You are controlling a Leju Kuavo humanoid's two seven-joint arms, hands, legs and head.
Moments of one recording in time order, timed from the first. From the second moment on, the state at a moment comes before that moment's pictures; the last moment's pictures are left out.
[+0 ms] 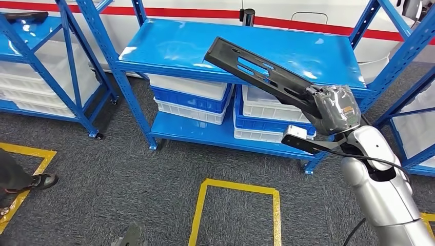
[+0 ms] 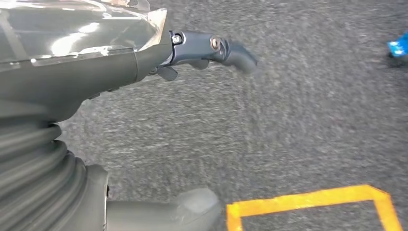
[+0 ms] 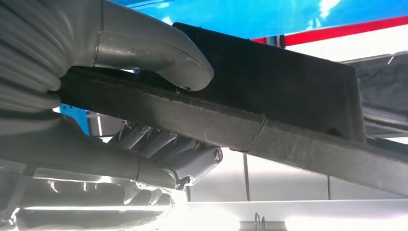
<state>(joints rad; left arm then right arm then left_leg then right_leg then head) -0.09 -0.09 0.07 -0.19 -0.45 0.35 -0.34 -0.53 -0.42 0.36 -1.49 1.03 -0.21 -0.21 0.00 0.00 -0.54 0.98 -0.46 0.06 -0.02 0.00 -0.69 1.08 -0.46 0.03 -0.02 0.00</state>
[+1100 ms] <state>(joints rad) -0.07 -0.08 0.08 -0.19 -0.43 0.33 -0.35 -0.52 -0.43 0.36 -1.47 1.03 -0.21 -0.22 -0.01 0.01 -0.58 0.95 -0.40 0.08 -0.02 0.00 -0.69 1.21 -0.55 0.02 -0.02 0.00</state>
